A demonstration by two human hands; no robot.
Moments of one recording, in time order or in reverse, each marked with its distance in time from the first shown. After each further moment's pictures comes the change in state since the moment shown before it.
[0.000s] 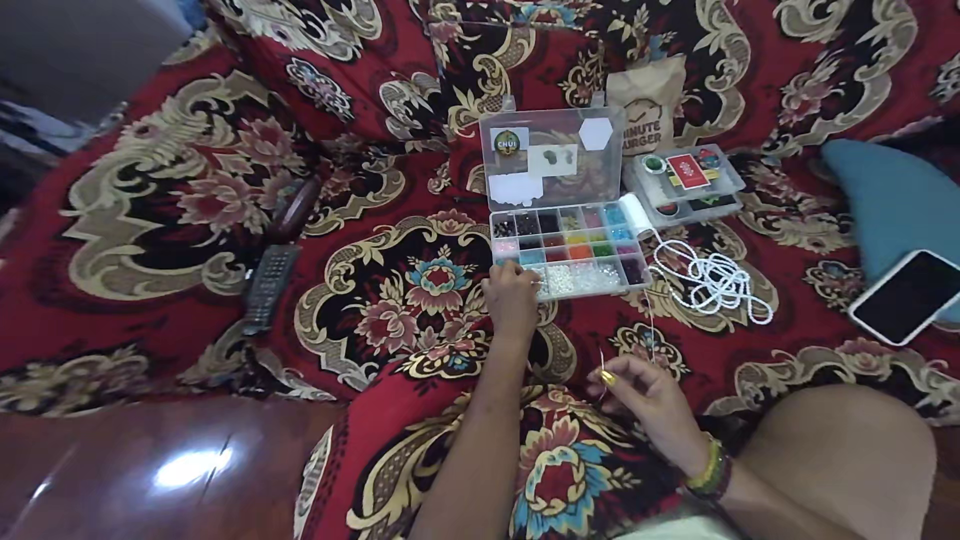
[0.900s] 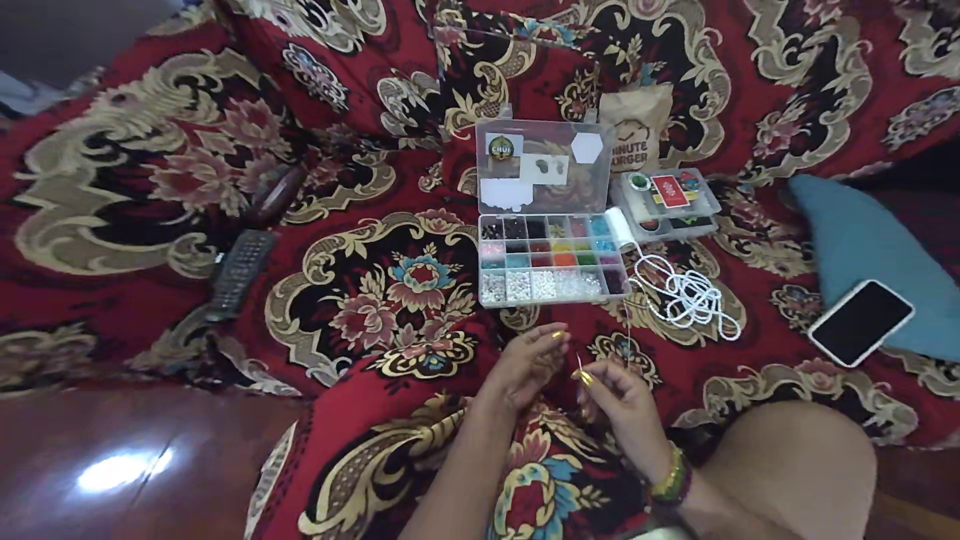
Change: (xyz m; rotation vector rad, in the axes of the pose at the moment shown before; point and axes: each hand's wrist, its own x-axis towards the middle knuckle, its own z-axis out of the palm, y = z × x) left_hand -0.073 0.025 0.003 -1.547 -0.520 -0.591; right_hand 0.000 0.001 0.001 0.023 0.040 -0.040
